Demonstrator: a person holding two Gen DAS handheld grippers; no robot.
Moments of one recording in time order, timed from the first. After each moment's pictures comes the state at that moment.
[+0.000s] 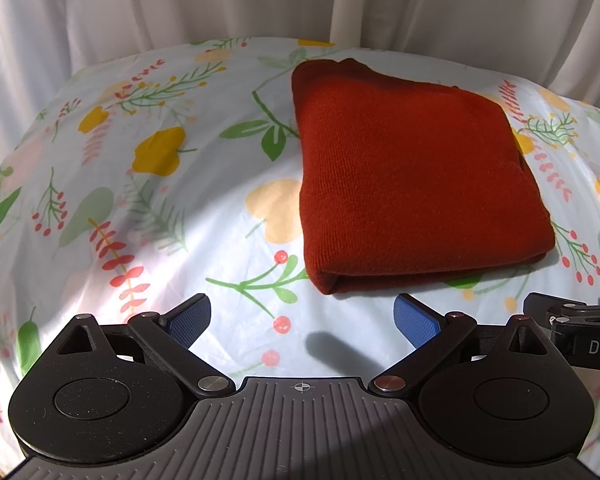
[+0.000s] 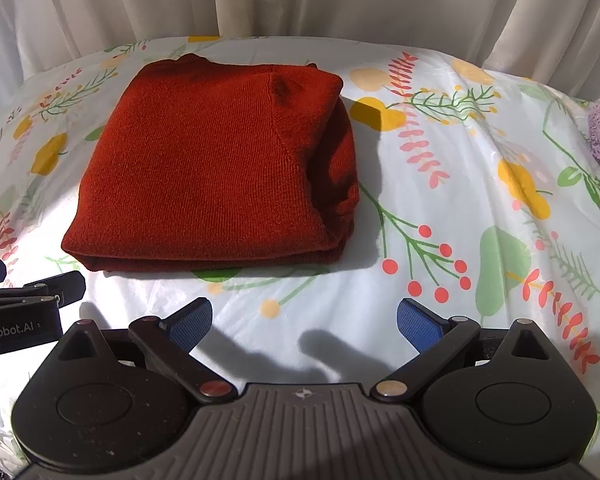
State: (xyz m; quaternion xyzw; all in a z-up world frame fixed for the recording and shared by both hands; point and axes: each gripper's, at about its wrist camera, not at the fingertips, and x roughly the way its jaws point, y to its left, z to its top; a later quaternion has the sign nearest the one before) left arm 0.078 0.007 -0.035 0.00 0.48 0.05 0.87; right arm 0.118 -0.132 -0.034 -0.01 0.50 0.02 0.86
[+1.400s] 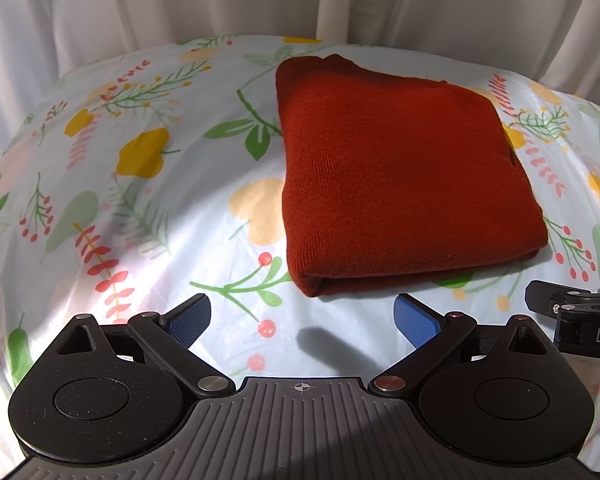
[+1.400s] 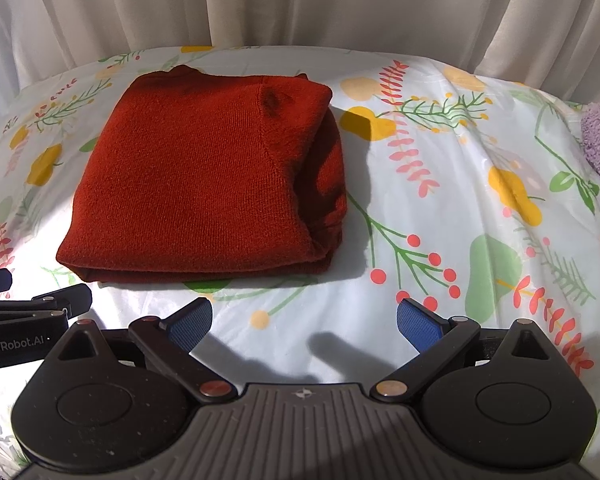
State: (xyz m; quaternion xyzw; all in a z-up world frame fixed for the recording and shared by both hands) left arm 0.084 0.002 -0.040 0.01 0.49 0.04 0.87; right arm 0.119 -0.139 -0.029 -0.01 0.49 0.01 0.87
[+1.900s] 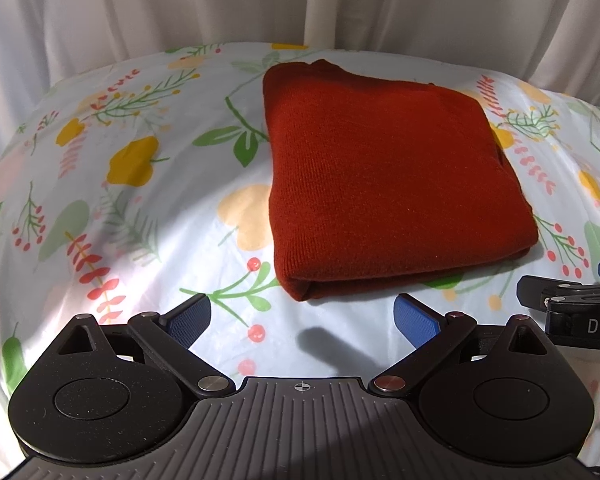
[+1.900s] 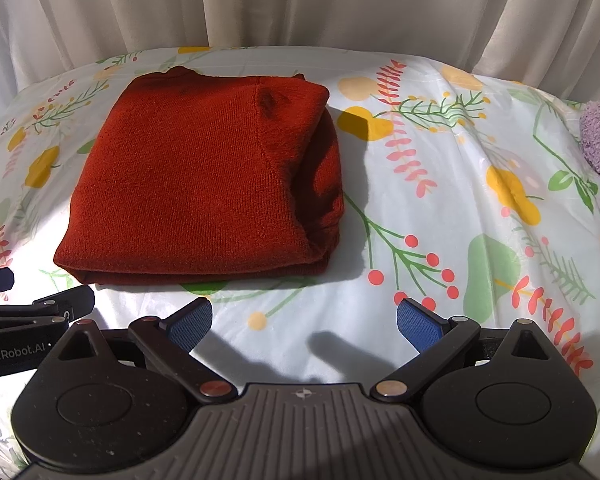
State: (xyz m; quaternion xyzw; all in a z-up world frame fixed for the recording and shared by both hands) left arm 0.083 -0.004 -0.040 0.01 0.48 0.02 0.88; right arm 0.120 -0.141 -0.028 -0.01 0.49 0.01 0.87
